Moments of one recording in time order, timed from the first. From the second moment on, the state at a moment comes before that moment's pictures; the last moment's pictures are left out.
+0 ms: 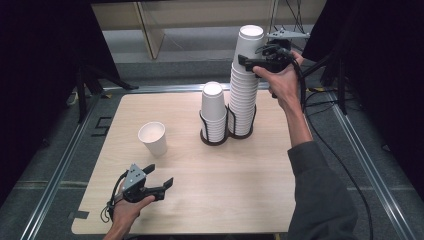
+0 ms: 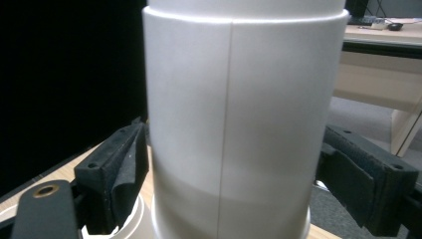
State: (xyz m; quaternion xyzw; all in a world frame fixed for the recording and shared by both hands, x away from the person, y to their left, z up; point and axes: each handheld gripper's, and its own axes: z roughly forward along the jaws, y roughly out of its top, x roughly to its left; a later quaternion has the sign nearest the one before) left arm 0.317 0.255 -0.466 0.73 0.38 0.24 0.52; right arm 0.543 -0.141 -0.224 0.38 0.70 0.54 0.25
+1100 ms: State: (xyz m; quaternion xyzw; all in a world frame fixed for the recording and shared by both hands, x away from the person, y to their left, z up) left arm 0.317 0.255 -0.466 0.73 0.38 0.24 0.51; right arm 0.540 -0.145 -0.189 0.38 0.68 0.58 0.26
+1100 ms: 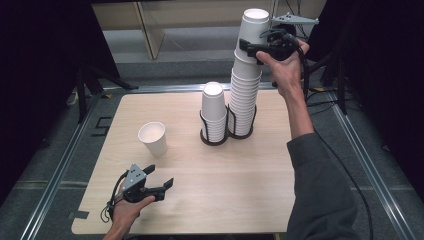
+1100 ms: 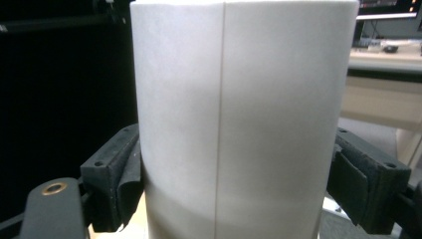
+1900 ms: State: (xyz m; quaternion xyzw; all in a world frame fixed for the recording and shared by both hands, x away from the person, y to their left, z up) left arm 0.316 0.255 -0.465 0.74 0.38 0.24 0.51; right arm 0.489 -0.166 -0.133 0.33 0.65 0.61 0.29
